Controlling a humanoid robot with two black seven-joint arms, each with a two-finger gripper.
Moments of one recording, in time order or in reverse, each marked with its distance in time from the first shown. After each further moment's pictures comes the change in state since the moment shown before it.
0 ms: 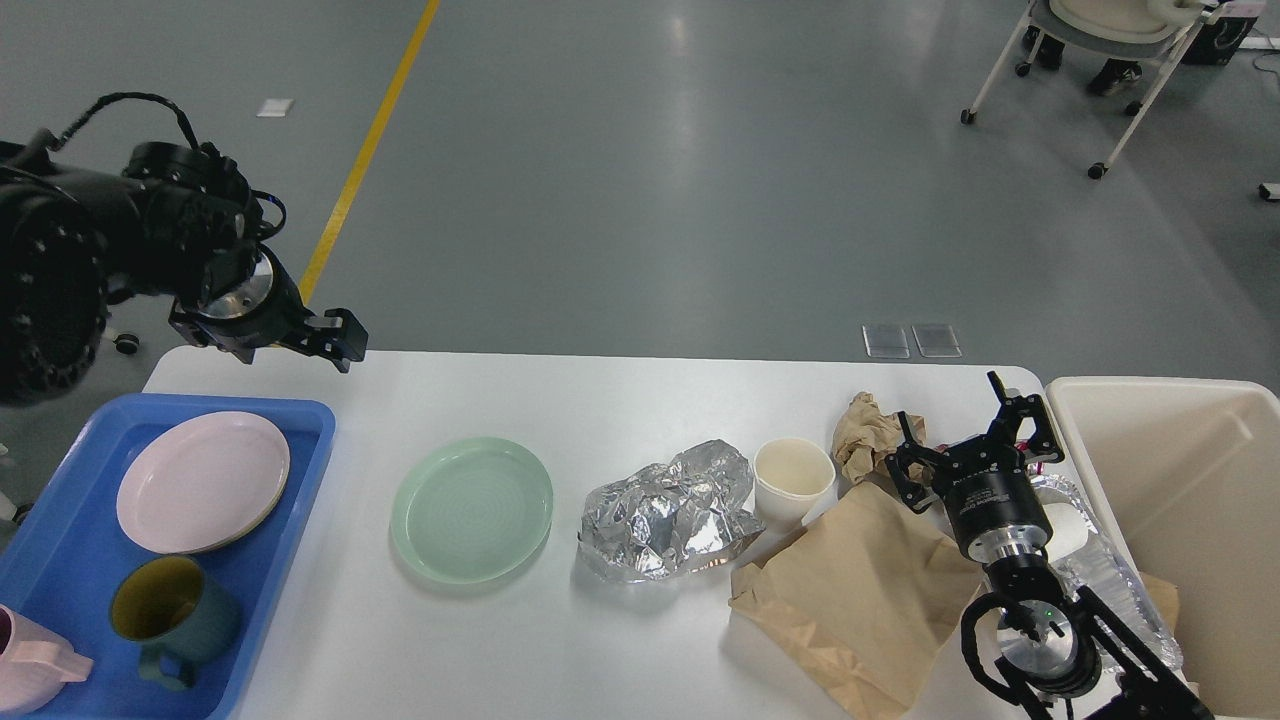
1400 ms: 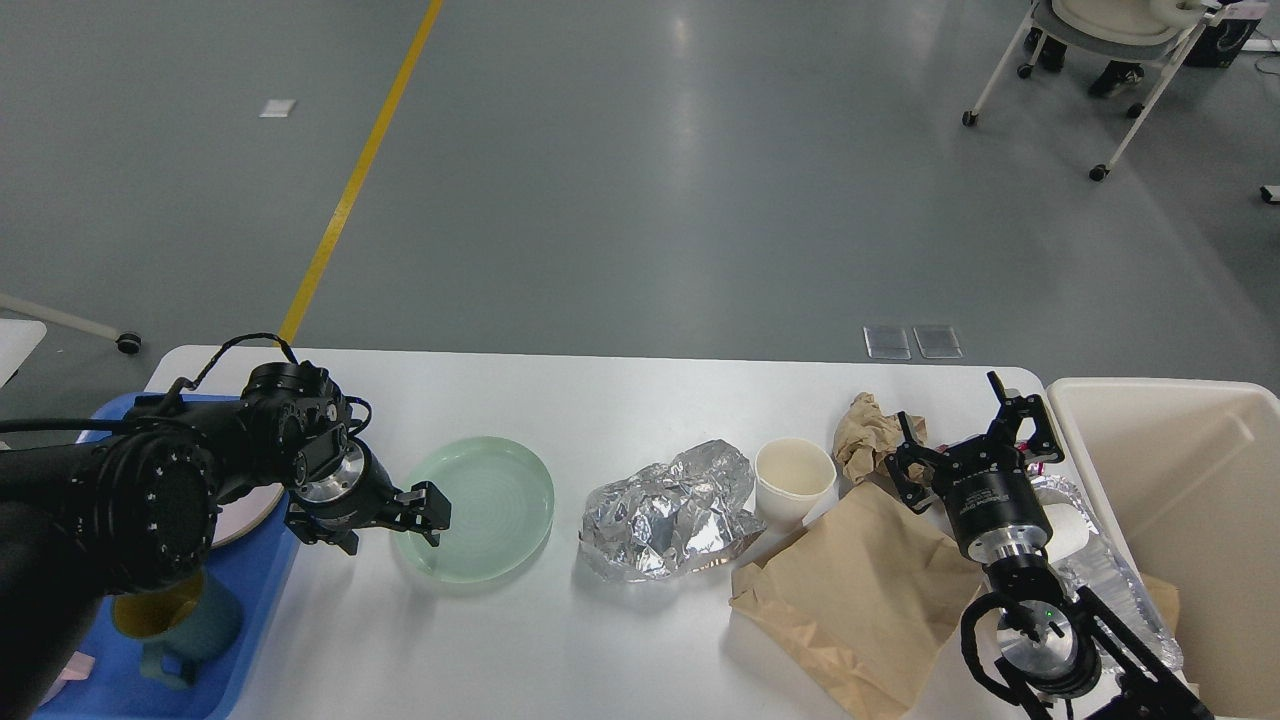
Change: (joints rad) left arm 0.487 -0.063 -0.287 0.341 0.002 -0.174 0.055; right arm 0.000 0.000 0.000 0.000 0.000 0.000 0.000
